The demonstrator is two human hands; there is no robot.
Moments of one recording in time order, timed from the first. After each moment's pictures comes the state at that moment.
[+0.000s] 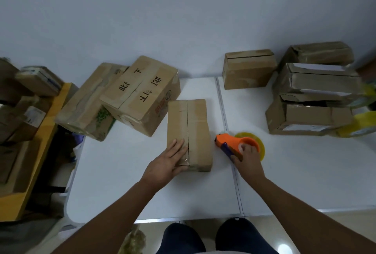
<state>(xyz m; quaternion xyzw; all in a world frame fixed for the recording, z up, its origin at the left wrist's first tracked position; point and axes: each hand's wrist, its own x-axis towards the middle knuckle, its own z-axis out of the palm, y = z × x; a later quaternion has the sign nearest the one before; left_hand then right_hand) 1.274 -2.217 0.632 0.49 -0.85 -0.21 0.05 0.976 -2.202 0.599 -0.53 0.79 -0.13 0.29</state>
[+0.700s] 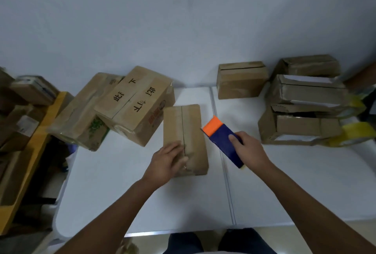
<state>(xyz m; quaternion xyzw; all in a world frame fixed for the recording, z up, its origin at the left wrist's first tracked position) 1.243 -2.243 0.656 0.55 -0.77 -0.28 0.12 0.969 -2.236 0.719 -0.53 0.73 -0.22 0.37</state>
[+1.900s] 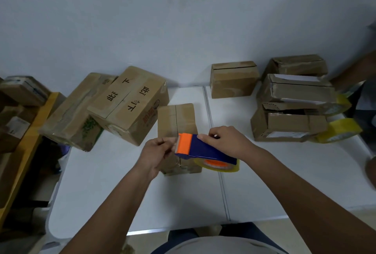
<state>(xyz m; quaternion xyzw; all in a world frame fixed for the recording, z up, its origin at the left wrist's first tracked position) 1.219 -2.255 0.714 0.65 -0.31 -0.61 0.33 0.992 -2.255 0.757 -0.68 0.63 -0.06 0.37</state>
